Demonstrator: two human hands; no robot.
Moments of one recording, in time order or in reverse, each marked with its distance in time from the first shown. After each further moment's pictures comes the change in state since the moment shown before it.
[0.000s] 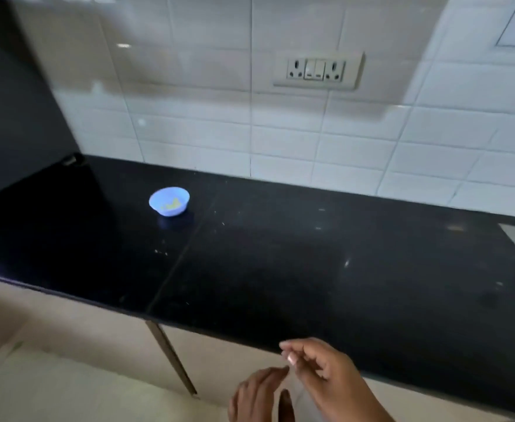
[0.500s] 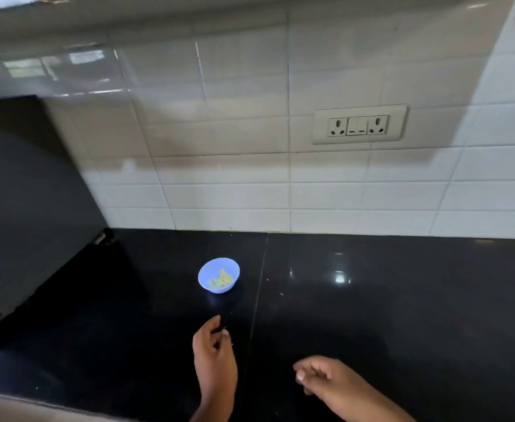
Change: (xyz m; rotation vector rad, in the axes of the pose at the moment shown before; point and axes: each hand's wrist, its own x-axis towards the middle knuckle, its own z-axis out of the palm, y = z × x) left_hand 0.296 -0.128 -0.191 -0.521 0.217 -0.333; right_hand 0.178 -0.090 0.089 0.010 -0.145 0.236
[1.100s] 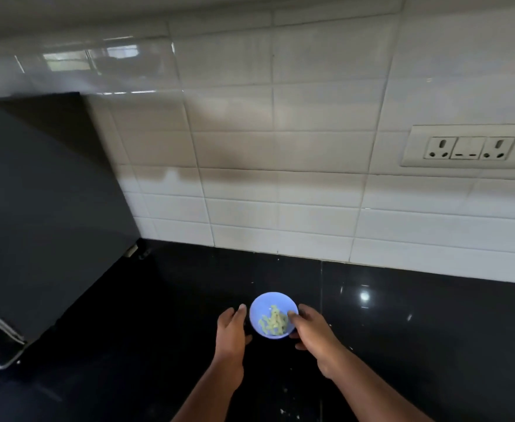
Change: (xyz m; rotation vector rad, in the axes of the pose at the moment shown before) left_hand 0.207 0.011 -0.011 -0.272 -0.230 -0.455; right_hand 0.231 -0.152 0.053 0.342 0.216 0.080
